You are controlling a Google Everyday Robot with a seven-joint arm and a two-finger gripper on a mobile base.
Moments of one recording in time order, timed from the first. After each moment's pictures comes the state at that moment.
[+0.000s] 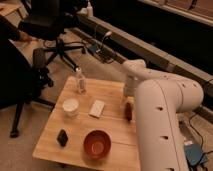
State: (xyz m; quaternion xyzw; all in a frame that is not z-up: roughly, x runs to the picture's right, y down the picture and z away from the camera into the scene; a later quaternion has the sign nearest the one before) arm 0.169 0.106 0.914 -0.33 0.35 0.66 0.58
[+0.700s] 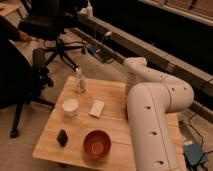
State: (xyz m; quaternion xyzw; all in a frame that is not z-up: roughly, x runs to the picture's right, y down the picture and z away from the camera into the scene) arm 0.174 0.104 0.922 -0.34 0.39 0.64 0.56
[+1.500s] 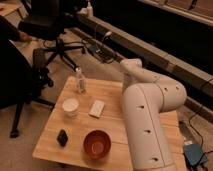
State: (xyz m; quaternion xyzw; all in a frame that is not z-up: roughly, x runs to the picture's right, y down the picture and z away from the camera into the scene) arm 0.163 0.114 0.929 -0.35 0.40 0.63 0.57
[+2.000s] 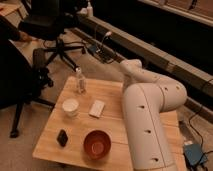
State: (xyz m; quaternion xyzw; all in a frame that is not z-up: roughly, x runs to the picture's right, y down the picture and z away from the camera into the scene) arm 0.166 0.116 0.927 -0.34 0.41 0.63 0.57
